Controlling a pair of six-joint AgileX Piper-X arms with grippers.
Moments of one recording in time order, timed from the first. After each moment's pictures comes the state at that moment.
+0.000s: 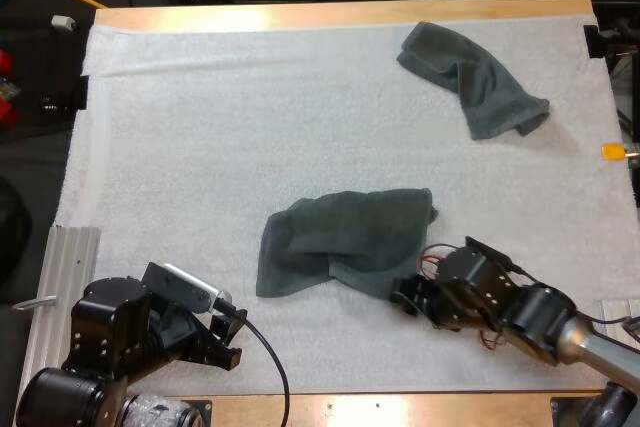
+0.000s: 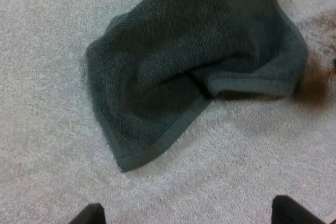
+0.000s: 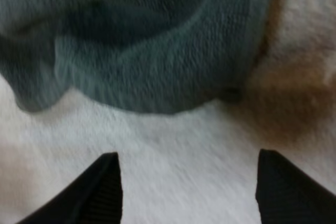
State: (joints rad) left arm -0.21 0.47 -0.72 1.26 0.34 -1.70; right arm 0.86 1.17 -0.52 0.39 -0.14 -0.67
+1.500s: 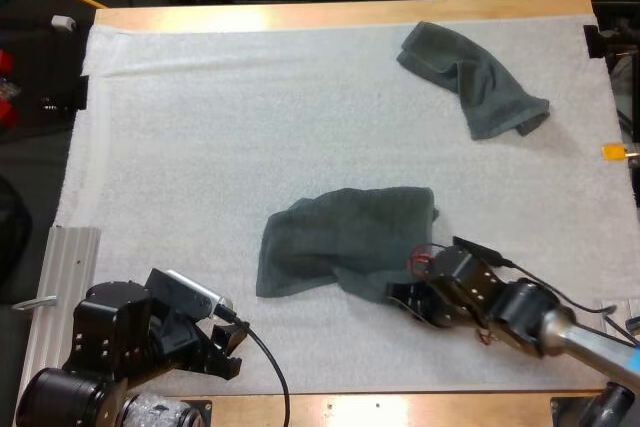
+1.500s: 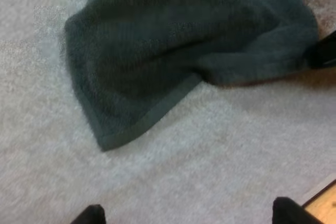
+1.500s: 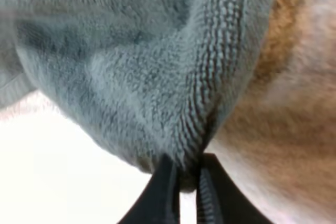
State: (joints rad) left arm -0.21 0.47 -0.72 1.32 0.41 -1.68; right arm 0.86 1.18 -0.52 0.45 -0.11 -0.82
